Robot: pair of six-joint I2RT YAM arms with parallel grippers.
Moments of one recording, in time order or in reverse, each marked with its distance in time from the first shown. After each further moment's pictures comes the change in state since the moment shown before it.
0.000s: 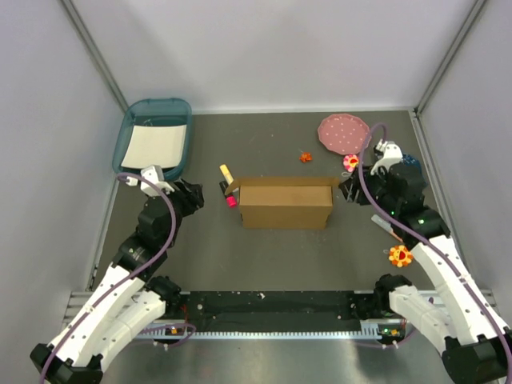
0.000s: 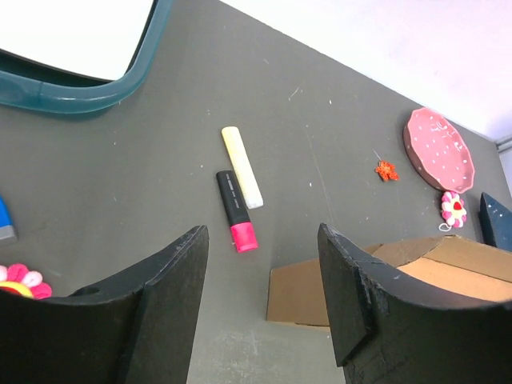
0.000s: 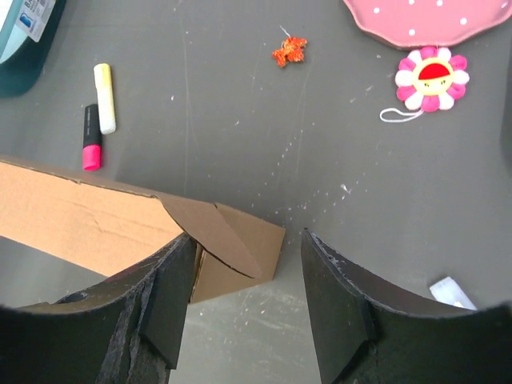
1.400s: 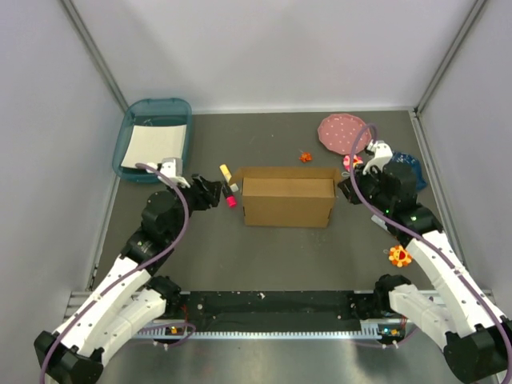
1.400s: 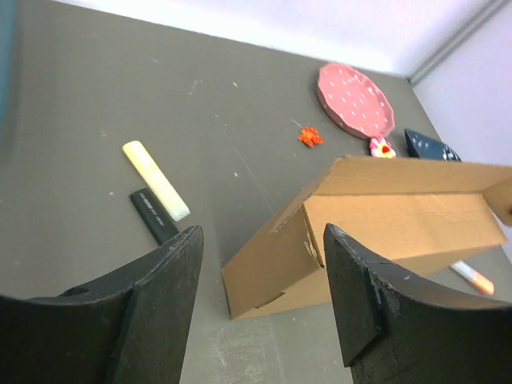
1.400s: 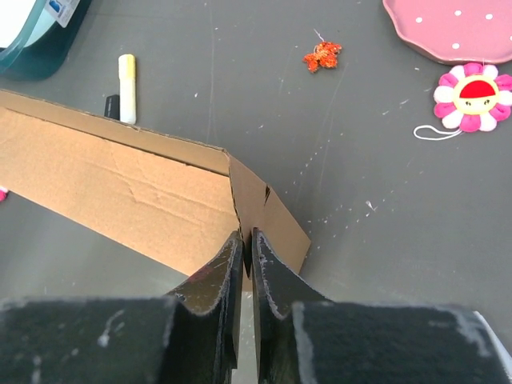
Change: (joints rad) left arm 0.000 0.069 -0.015 0.209 0.274 0.132; right arm 0.030 0.054 -0.032 0.109 -0.059 -0.021
